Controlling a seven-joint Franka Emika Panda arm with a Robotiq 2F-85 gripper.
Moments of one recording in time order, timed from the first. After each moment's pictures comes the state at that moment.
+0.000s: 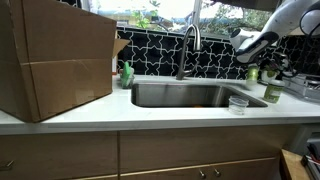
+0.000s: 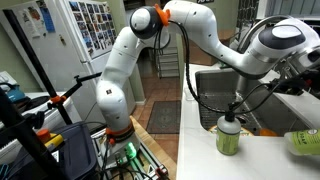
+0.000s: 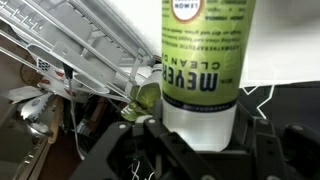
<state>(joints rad) -0.14 0.60 -0.91 -1.60 -0.61 2.27 1.14</state>
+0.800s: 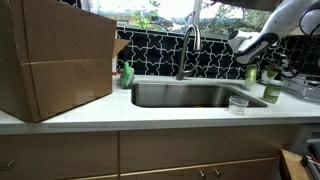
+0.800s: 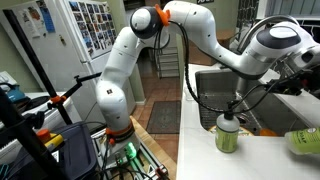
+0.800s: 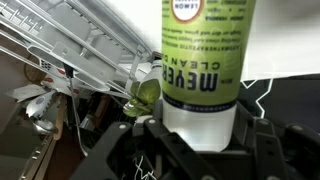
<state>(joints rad) -0.12 0.61 -0.90 -1.61 -0.66 2.27 1.22</state>
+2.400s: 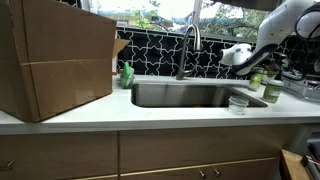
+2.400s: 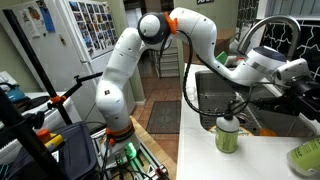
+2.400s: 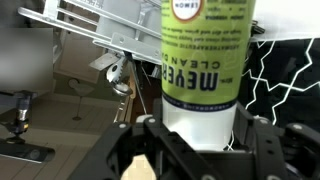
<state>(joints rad) -0.21 0.64 -0.67 -1.61 -1.13 1.89 1.78</state>
